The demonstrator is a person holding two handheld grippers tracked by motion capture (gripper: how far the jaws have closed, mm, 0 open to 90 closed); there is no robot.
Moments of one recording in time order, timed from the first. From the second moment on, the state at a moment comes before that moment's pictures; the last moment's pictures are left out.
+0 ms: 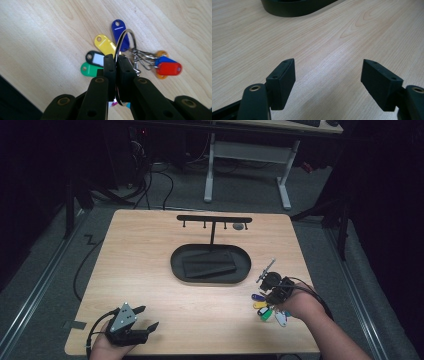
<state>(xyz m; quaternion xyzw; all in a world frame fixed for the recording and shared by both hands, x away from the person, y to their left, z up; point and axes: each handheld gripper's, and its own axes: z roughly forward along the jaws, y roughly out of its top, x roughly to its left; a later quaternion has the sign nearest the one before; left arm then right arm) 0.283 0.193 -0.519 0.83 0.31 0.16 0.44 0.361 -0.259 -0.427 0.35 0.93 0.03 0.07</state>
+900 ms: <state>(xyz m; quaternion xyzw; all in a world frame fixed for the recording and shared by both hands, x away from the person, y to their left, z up) 0.275 0.201 -0.520 0.83 0.32 0.17 0.43 0.352 -0.259 -0.342 0.35 0.93 0.07 0.12</state>
